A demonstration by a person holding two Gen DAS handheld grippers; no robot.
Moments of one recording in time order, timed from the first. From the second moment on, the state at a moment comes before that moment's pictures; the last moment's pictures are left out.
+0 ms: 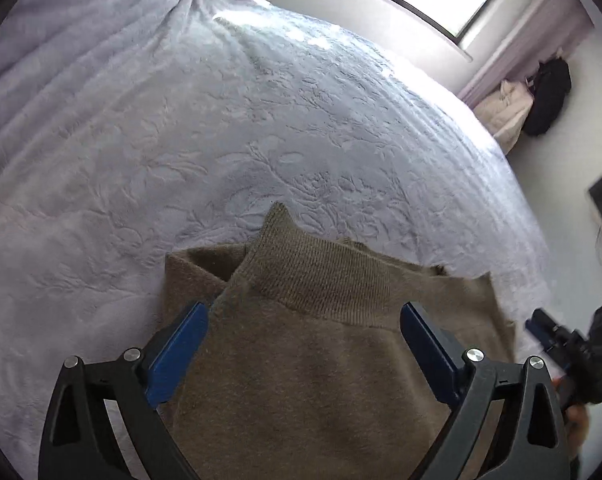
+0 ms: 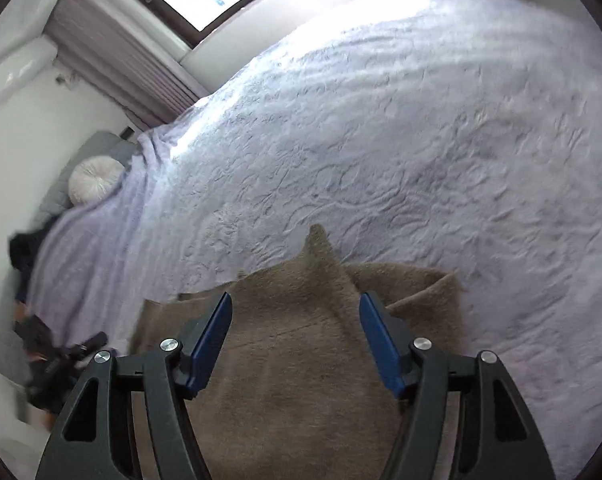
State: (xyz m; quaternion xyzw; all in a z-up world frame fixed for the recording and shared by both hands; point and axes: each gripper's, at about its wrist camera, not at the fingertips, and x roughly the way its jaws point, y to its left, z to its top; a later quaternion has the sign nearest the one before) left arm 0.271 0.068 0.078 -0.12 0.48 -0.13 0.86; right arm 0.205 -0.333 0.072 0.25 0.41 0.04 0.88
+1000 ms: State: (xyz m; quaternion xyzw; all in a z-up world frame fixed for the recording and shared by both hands) left arm 0.179 0.013 0.045 -0.01 0.46 -0.09 0.88; right arm 0.151 -0.183 0.060 -0.03 0.45 0.06 0.89
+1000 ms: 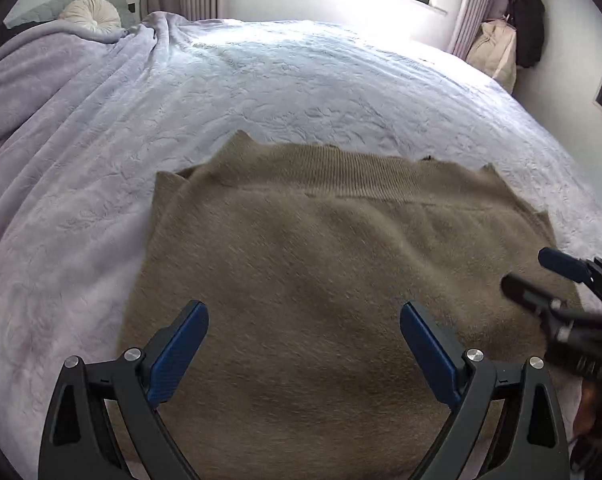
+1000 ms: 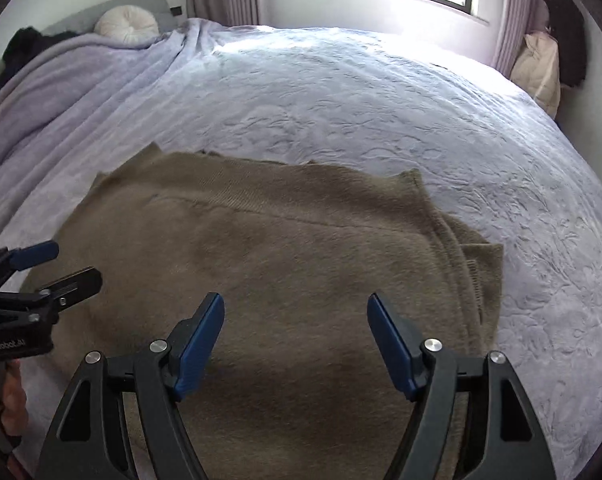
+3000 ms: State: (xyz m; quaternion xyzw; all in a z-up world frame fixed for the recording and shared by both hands) left arm 0.276 0.009 0.012 0.02 0.51 -0.02 0.86; right arm 0.222 -0.237 0.048 0.03 0.48 -0.04 0.88
